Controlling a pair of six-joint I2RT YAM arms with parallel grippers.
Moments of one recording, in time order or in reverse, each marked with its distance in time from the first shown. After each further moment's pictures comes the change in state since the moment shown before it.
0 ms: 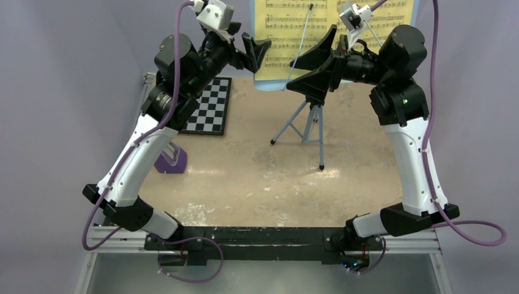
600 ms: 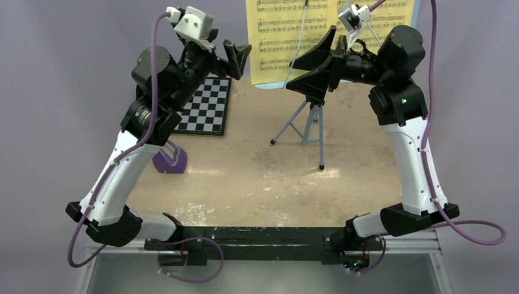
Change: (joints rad) left arm -0.005 -0.123 -0.083 -0.068 -0.140 0.026; right arm 0.000 0.000 -0.013 0.003 0.008 0.006
